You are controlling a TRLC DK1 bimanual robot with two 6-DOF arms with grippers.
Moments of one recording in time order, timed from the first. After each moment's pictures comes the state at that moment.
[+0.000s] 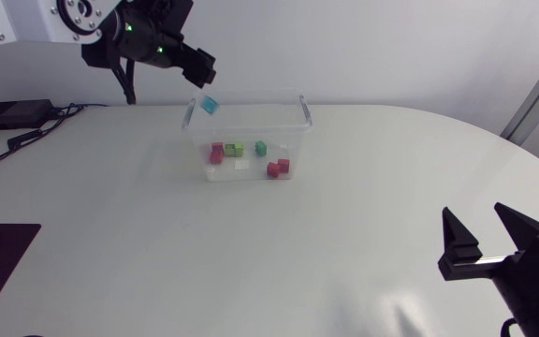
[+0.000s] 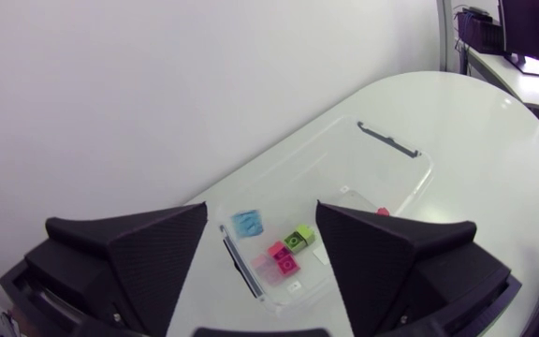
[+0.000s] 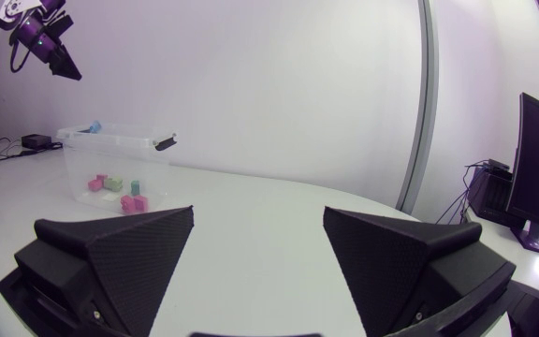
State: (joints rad) left arm -0.33 1.75 1.60 -0.38 -0.05 0.39; right arm -0.01 0.06 0.03 -0.03 0.00 -0.11
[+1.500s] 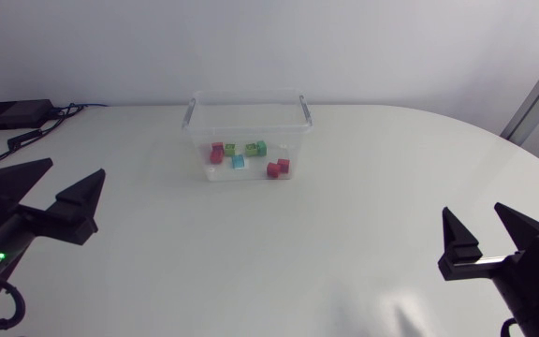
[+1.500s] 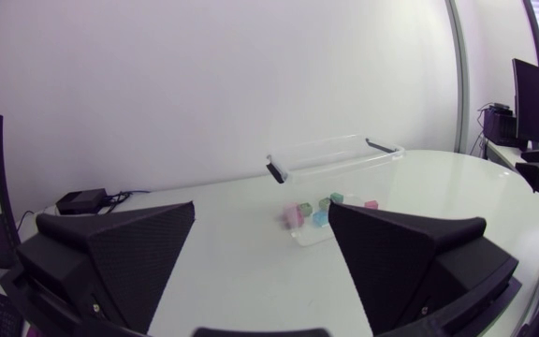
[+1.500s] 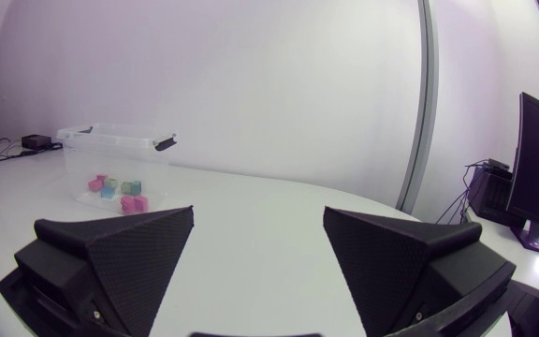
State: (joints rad) left arm -0.15 0.44 0.34 -0.03 0.00 0.12; right arm -0.01 0.06 0.03 -0.03 0.00 -0.10
